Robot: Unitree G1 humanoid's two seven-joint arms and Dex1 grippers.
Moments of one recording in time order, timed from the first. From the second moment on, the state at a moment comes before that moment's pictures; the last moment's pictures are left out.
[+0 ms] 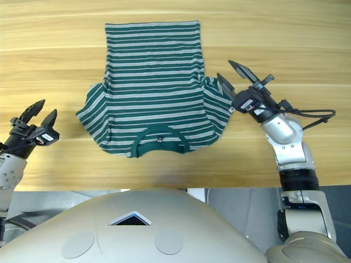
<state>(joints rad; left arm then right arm) 0.56 0.74 0.26 -0.12 0.63 -0.45 -0.17 -0.01 -0.68 0.07 0.22 -0.11 -0.72 0.34</state>
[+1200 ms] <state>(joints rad) 0.33 0.83 -0.07 0.05 0.67 -0.41 -0.21 -0.02 -0.67 0.03 0.28 -0.15 -0.75 0.35</state>
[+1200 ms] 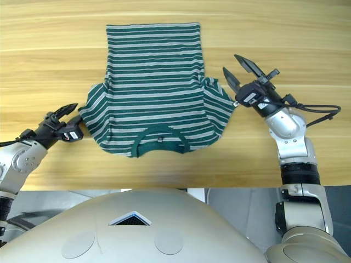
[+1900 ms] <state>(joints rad) 0.30 0.87 -0.15 0.04 0.63 -0.44 -0.22 0.00 -0.66 0.00 0.28 -0.14 -0.77 0.35</state>
